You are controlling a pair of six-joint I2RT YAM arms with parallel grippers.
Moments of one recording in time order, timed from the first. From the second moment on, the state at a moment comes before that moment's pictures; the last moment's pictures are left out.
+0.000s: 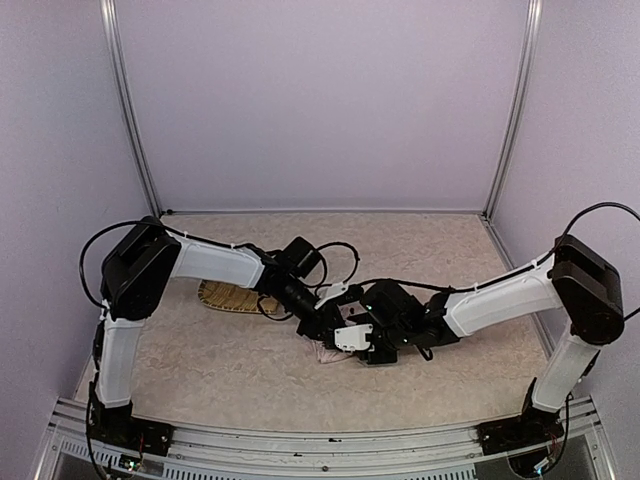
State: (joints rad) left arm -0.81 2.19 1.46 -0.36 0.83 0.57; right arm 0.99 1.72 0.85 -0.05 0.11 -0.75
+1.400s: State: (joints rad) left arm -1.03 1.79 0.87 0.17 0.34 0.73; right arm 0.72 2.12 1.31 -0.79 -0.93 -0.51
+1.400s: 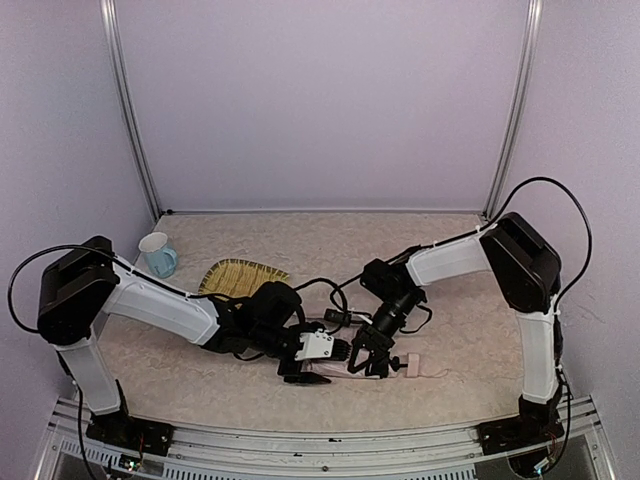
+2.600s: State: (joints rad) left arm -0.90 2.10 1.29 -0.24 0.65 0.50; right arm 0.90 1.26 0.69 -0.16 -0.13 -0.45
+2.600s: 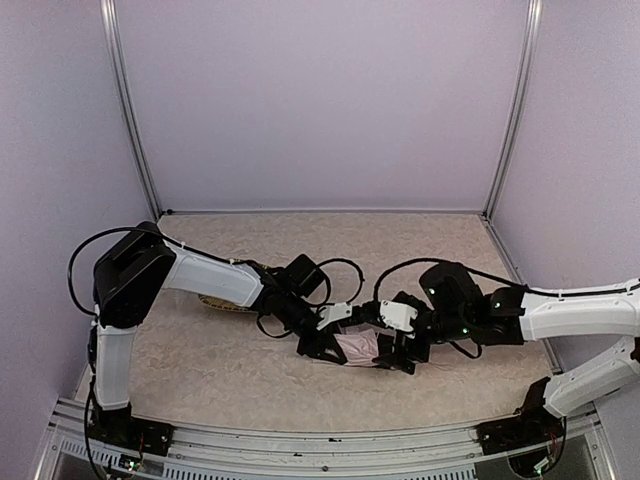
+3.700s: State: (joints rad) left arm -0.86 1.92 1.02 -0.09 0.74 0.39; right arm 1.05 1.61 0.76 -0.10 0.02 -0.57
